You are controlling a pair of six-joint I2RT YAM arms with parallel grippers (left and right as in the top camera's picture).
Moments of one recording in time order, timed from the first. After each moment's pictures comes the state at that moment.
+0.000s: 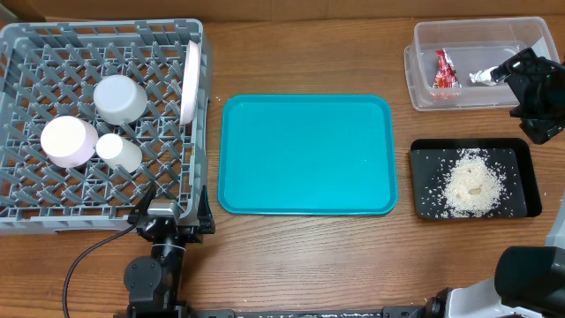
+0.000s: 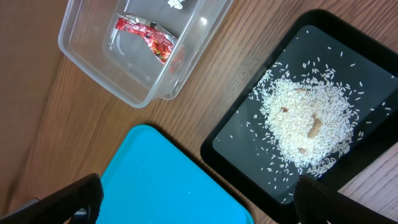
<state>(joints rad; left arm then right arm) 0.05 0.02 0.01 -0.07 0.09 -0.05 -0.32 1.71 1.90 -1.37 -0.11 0.70</state>
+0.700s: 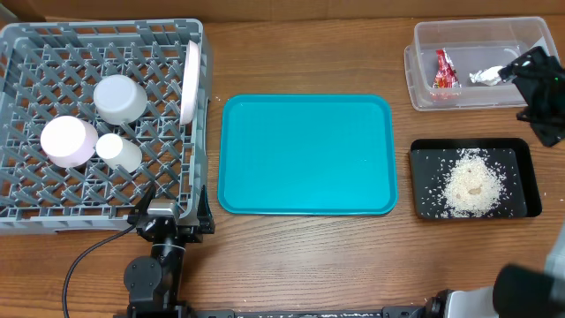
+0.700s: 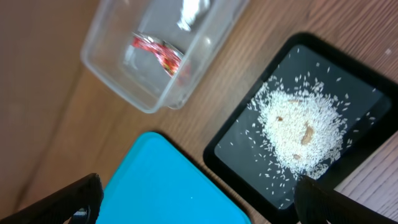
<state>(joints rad) 0.05 0.02 0.01 -0.07 0.09 -0.05 -0.32 1.59 1.90 -1.37 -0.06 0.70</state>
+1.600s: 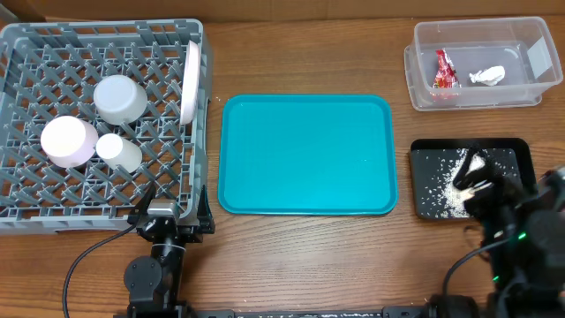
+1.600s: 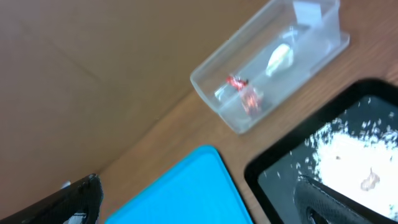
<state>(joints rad) 0.05 0.02 0.01 -0.07 0.09 -0.05 -0.05 0.45 0.74 -0.64 0.07 0.70</state>
